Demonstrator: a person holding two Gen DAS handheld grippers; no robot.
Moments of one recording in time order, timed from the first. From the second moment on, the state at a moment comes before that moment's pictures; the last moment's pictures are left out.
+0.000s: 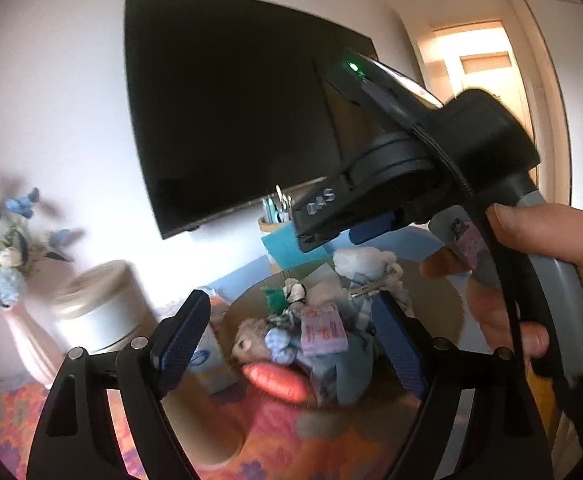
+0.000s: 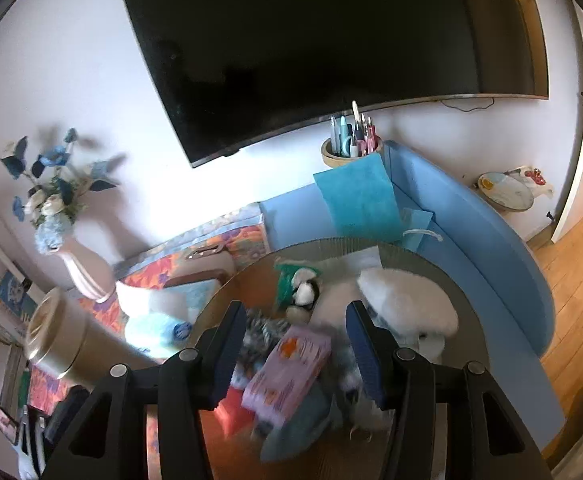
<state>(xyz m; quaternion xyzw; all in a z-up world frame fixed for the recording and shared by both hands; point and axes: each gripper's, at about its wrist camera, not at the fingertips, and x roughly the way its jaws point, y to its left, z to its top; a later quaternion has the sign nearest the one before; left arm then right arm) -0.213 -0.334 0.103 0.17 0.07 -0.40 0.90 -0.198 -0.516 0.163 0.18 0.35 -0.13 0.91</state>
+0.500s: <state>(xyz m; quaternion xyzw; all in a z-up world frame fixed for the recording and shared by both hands) -0.200 -0.152 0.137 0.12 0.11 -0.25 0.96 -0.206 -0.351 0.145 0.15 0.37 -0.01 0.92</state>
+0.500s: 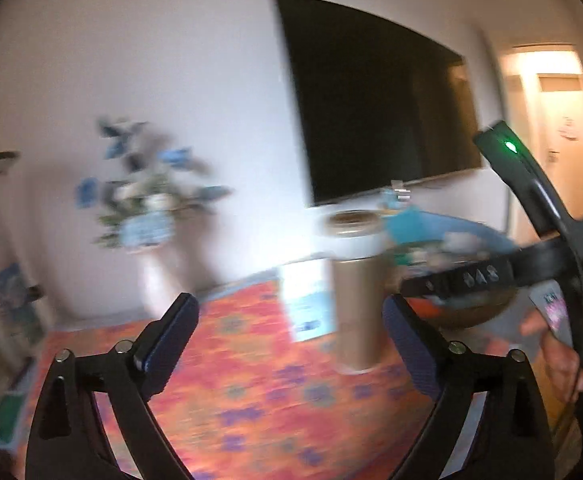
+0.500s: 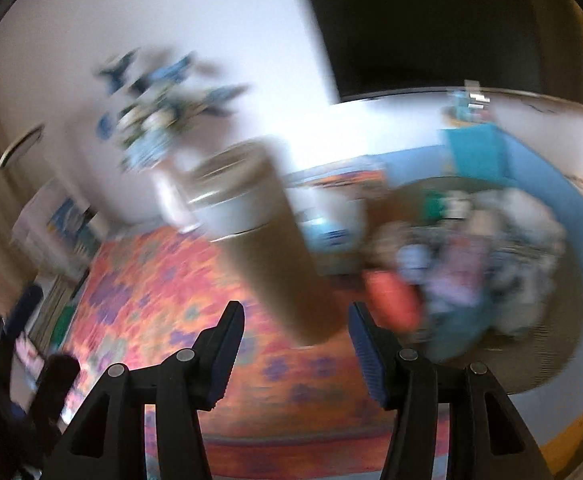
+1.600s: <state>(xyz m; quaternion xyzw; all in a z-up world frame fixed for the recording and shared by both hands) -0.013 0.040 0.016 -0.03 0.34 -0.06 0.94 -0.079 -0.124 0.043 -0.02 0.33 0.01 0.94</state>
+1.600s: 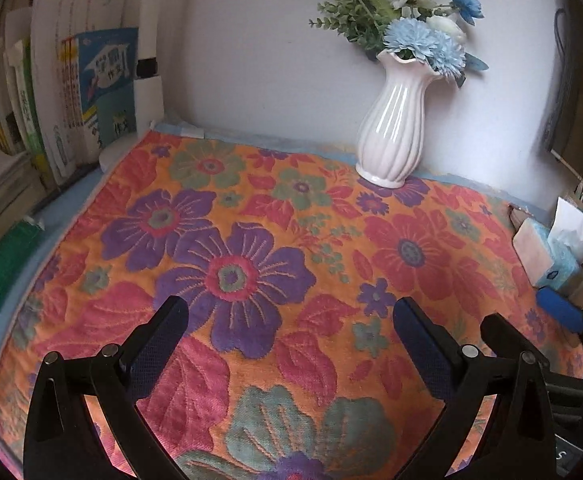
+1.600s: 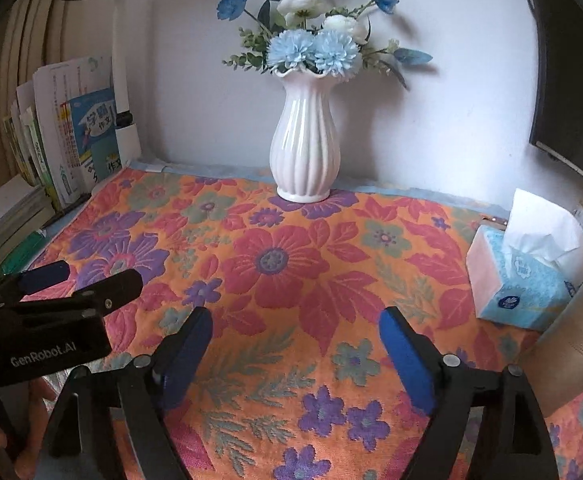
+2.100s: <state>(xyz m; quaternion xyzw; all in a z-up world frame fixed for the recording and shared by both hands) -0.014 0.037 0.016 -0.01 0.34 -0.04 0.94 -0.077 -0.123 0.040 -0.03 0.34 0.00 0.94</state>
